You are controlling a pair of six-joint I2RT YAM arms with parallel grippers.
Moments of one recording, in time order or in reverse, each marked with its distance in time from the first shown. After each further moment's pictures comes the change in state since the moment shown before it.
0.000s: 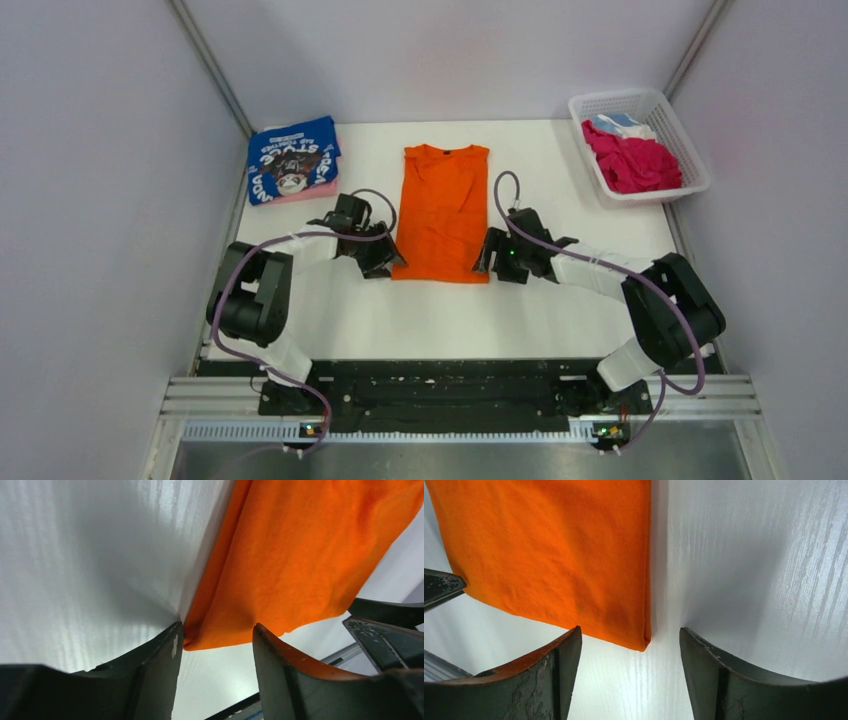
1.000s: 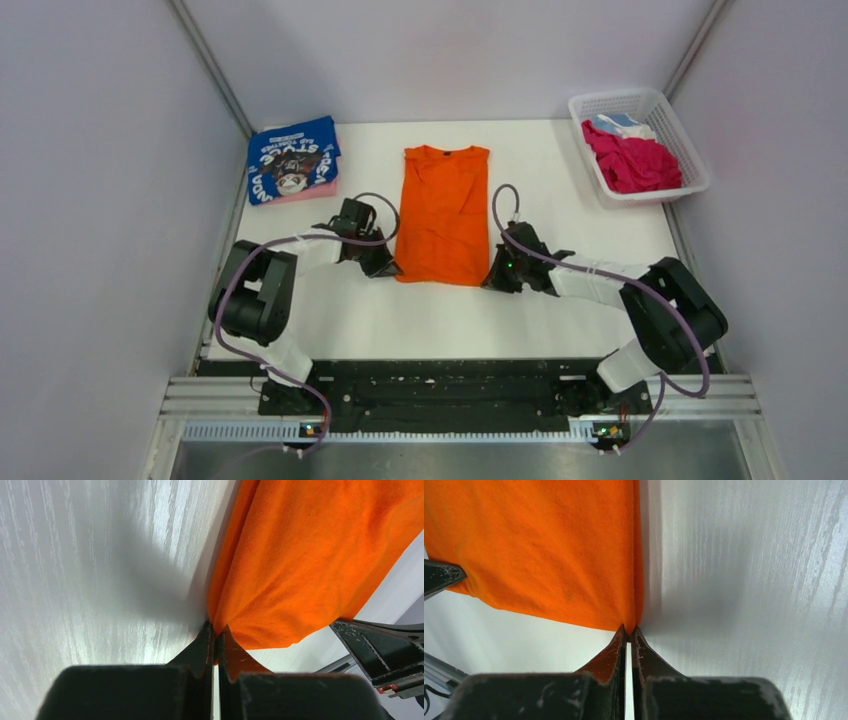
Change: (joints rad) left arm -0.032 0.035 -0.014 0.057 -0.022 -0.020; right arm 0.059 -0.008 -0.080 0.057 0.048 0.092
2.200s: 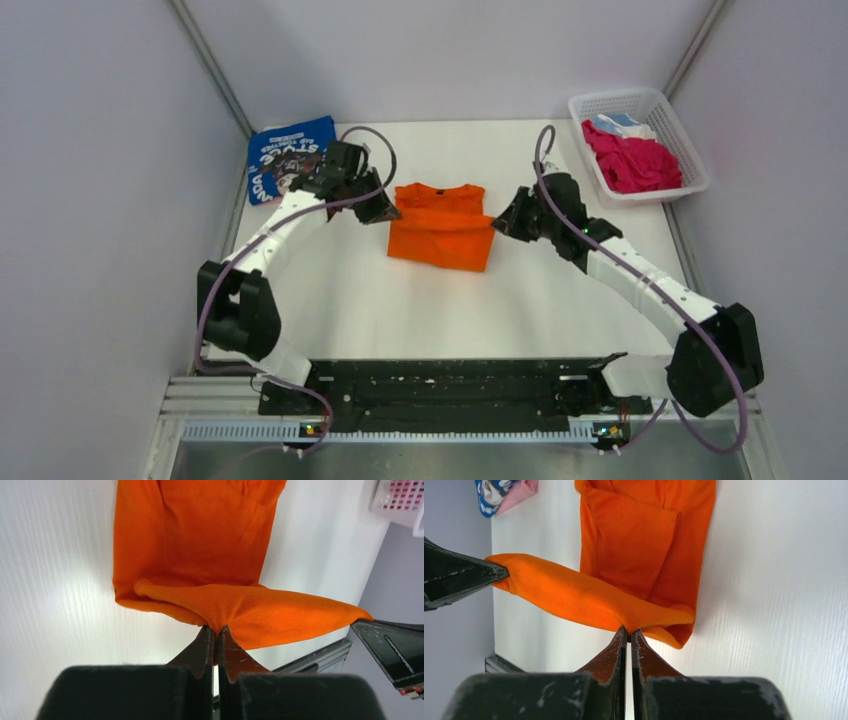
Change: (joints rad) left arm 0.002 -0.175 0.370 -0.329 -0.043 0.072; right arm -0.116 -0.296 0.211 -0.164 -0.048 -0.120
